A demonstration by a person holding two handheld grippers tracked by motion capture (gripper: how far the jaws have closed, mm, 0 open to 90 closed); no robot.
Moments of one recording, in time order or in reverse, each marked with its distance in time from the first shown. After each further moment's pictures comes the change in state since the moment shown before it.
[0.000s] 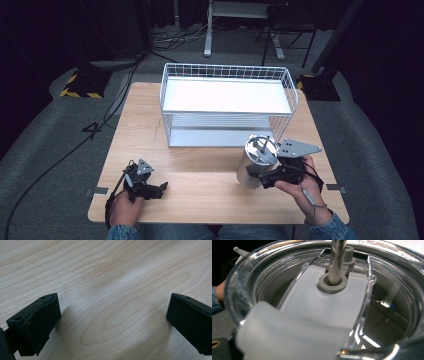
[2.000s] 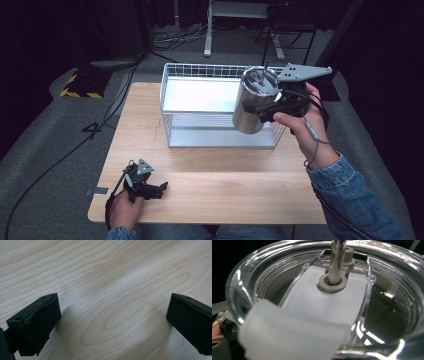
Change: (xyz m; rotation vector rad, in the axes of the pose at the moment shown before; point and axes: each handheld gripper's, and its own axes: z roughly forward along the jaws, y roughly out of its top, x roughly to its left) left arm 0.000 0.000 0.000 -0.002 0.000 0.002; right arm -0.051 0.160 -0.001 -0.050 -0.056 -0.033
